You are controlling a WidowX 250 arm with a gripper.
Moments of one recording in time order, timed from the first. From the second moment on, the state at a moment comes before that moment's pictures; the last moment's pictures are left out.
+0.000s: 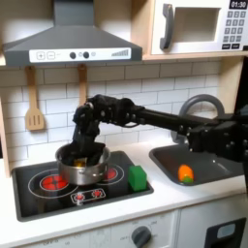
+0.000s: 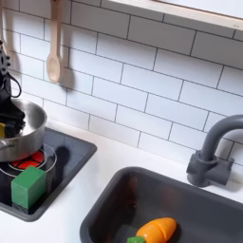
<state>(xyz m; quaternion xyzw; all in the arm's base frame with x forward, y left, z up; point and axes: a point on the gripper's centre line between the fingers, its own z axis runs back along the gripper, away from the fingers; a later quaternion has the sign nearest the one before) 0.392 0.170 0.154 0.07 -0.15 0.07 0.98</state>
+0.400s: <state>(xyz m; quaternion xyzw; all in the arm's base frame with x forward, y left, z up) 0.393 0.170 0.154 0.07 -0.15 0.09 0.98</state>
